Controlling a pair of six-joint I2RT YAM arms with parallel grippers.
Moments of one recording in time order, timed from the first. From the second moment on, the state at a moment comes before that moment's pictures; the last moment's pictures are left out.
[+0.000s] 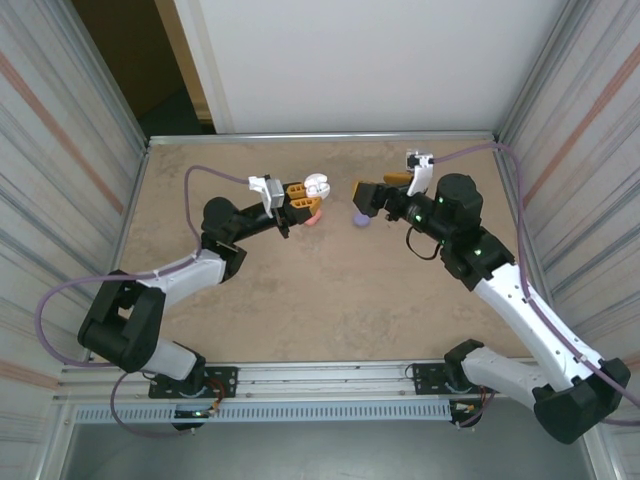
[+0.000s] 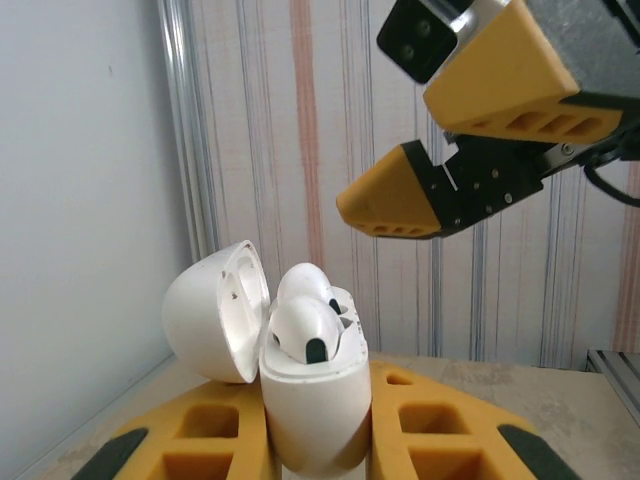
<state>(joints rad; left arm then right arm) -0.48 1.46 0.73 1.07 0.77 -0.14 0.50 1.01 1.01 -0.12 -0.25 0.49</state>
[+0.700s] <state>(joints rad) -0.51 1.49 0.79 1.09 0.91 -0.16 0.43 1.09 0.95 0.02 -0.69 0.63</state>
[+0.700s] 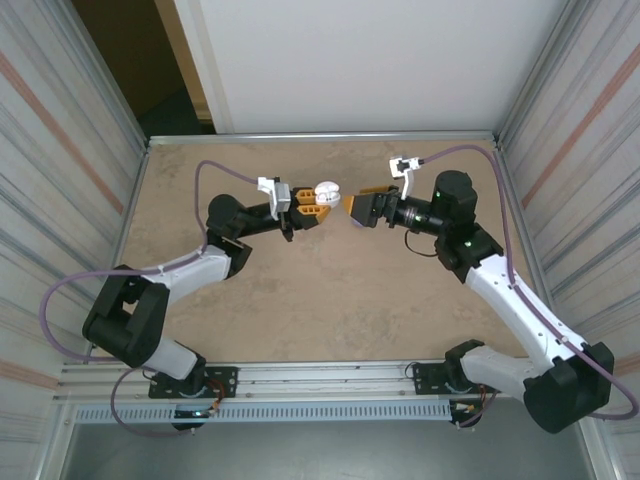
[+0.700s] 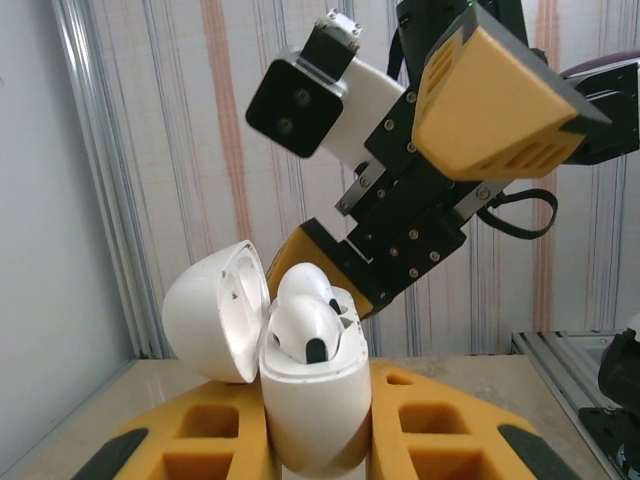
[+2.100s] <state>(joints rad) -0.53 1.51 0.84 1.02 0.98 -0.15 0.50 1.21 1.09 0.03 -0.79 0.59</state>
